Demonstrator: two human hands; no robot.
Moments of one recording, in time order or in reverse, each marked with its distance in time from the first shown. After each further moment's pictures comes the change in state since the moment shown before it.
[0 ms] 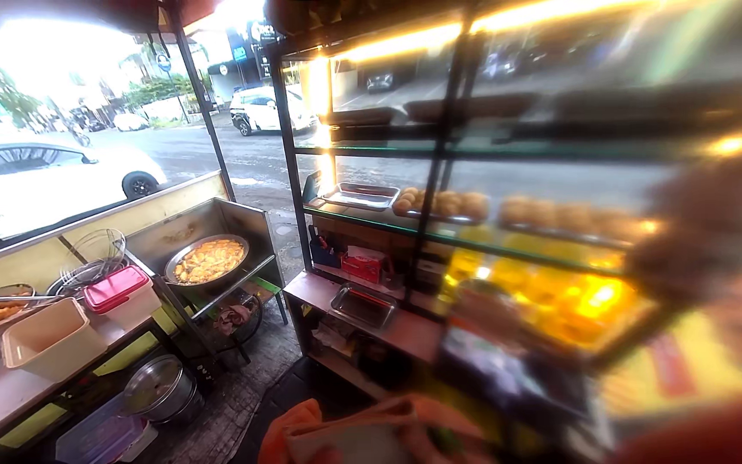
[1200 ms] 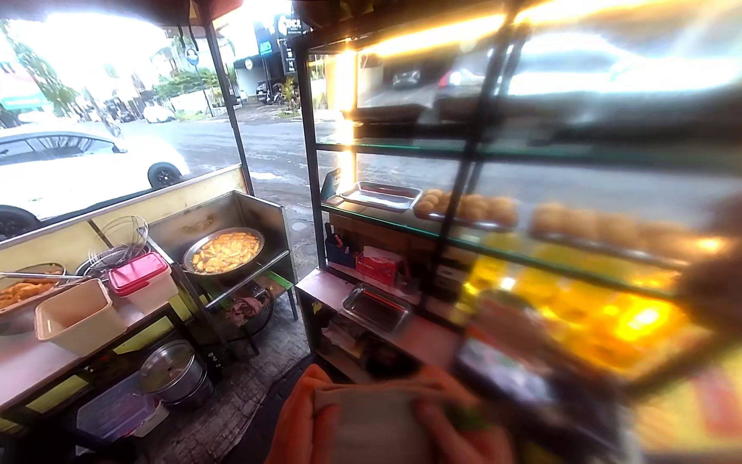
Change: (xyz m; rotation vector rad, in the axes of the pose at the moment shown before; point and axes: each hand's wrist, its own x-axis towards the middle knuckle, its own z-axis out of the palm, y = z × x) left_hand 0.030 0.001 0.004 0.371 0.025 0.089; right_hand 0.015 0.019 -0.012 0.068 0.042 0.104
